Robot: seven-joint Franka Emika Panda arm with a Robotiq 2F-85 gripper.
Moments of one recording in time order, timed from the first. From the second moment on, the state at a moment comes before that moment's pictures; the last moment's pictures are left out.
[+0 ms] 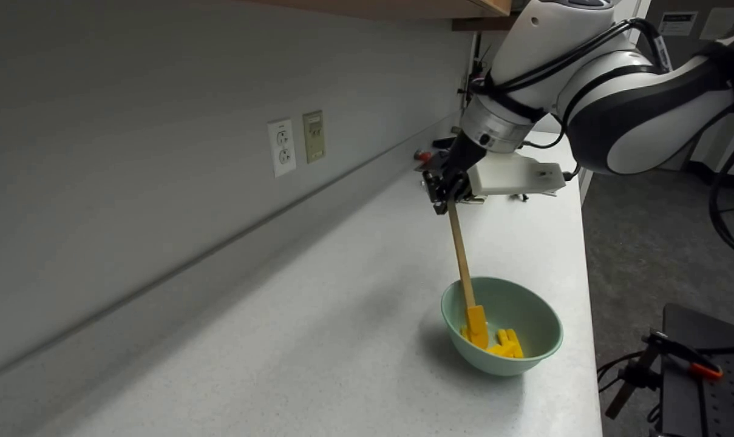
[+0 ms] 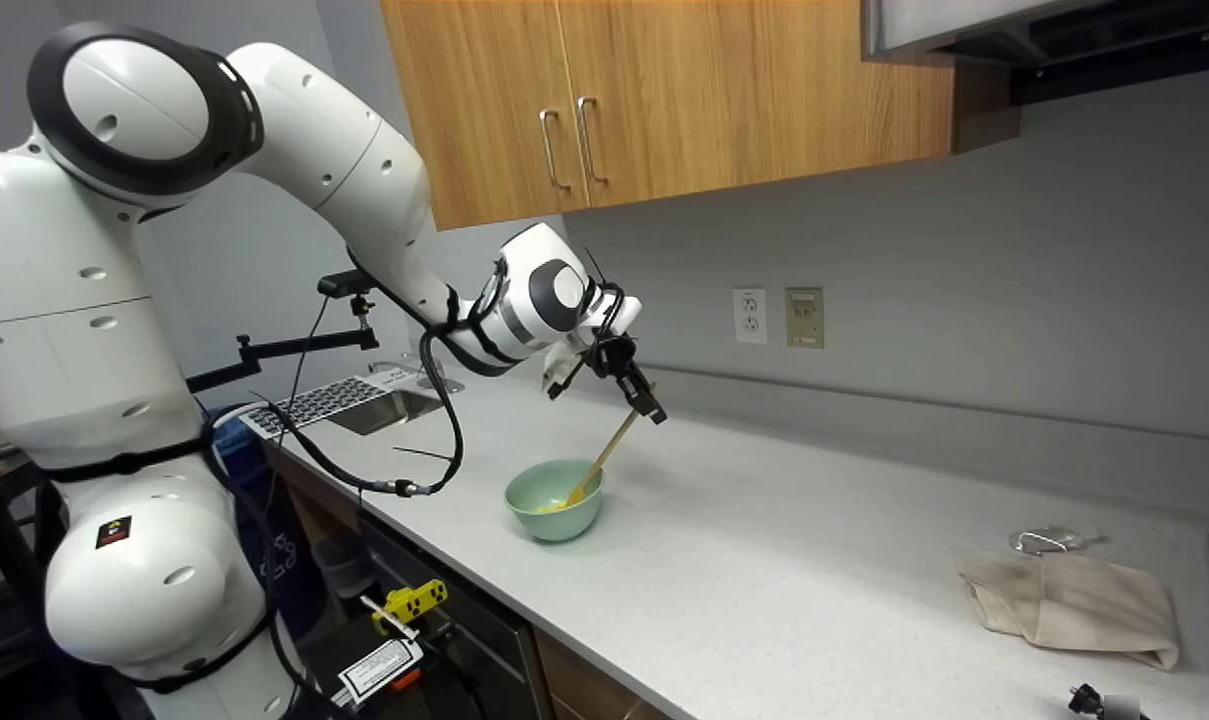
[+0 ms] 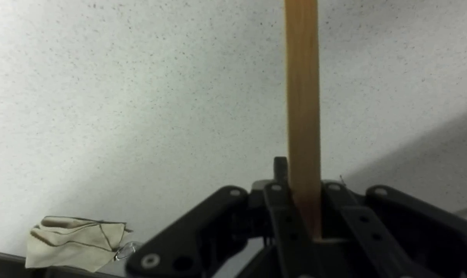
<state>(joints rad) 0.00 0.04 0.11 -2.35 -0.63 2.76 1.24</state>
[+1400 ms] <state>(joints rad) -0.01 0.01 0.11 -2.33 -0.78 2.72 1.24</state>
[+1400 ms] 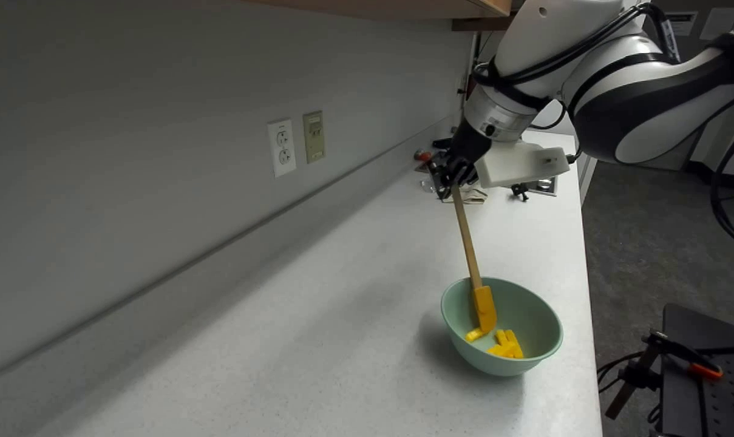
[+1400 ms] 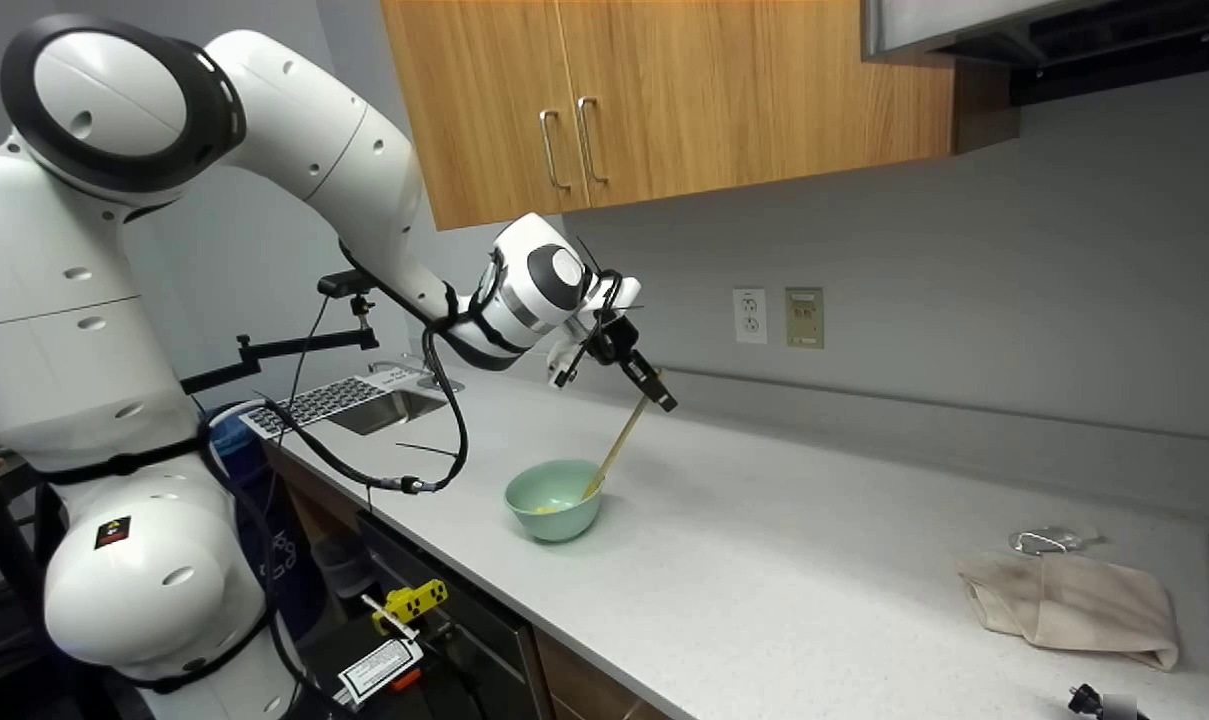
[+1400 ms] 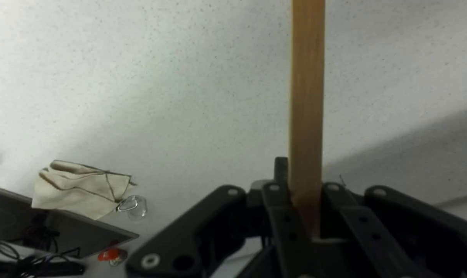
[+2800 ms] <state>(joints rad) 0.01 0.02 0.10 -2.31 -0.80 2.68 1.28</state>
